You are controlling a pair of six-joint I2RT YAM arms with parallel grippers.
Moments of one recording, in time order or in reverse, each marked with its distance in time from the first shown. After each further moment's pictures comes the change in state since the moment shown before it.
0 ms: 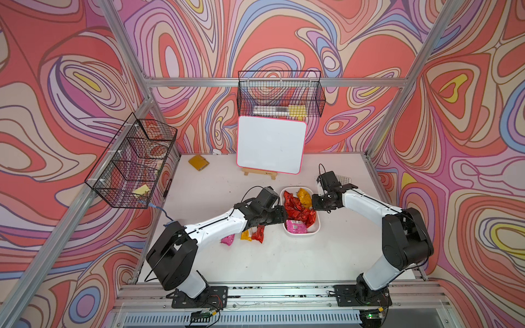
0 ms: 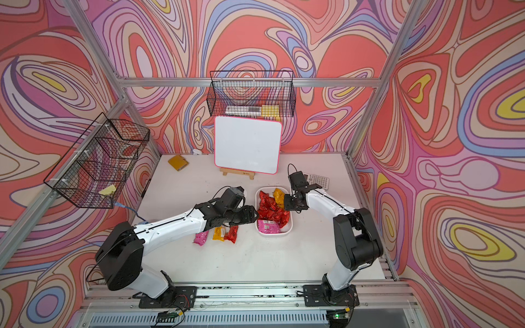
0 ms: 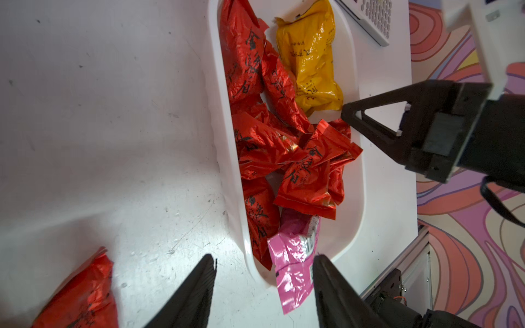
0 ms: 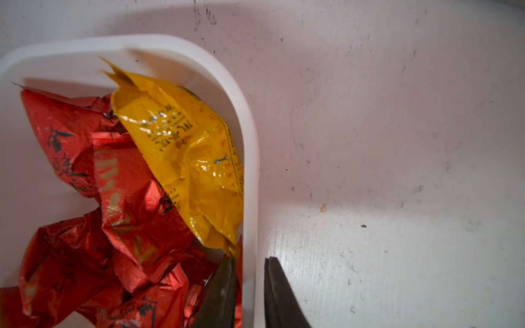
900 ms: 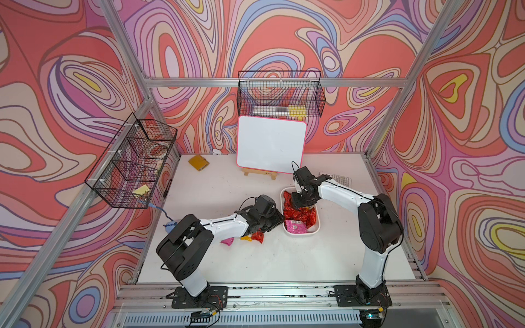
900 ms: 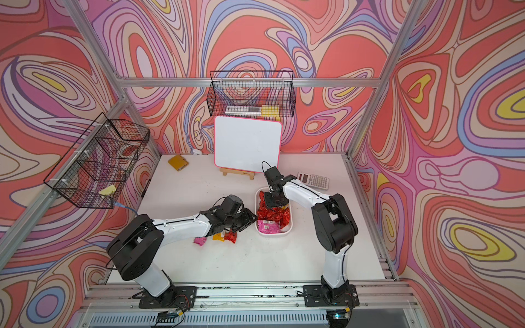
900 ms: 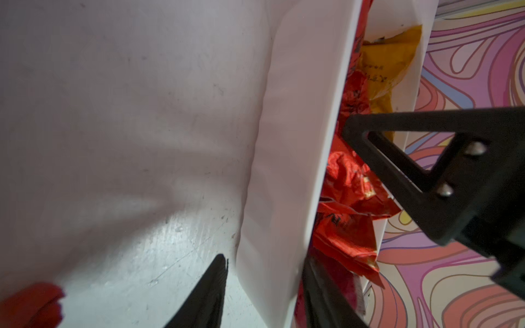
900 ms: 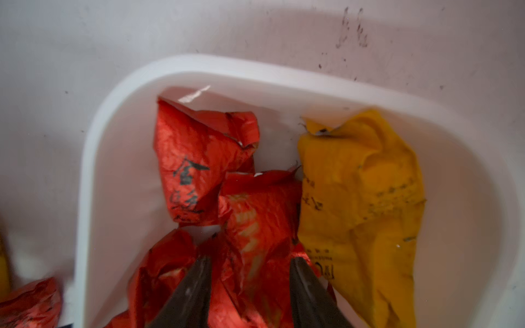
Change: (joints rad) left arm 0.035 0.095 -0.169 0.312 0.054 -0.333; right arm 0.187 0.255 0.297 -0.129 0.042 -0.028
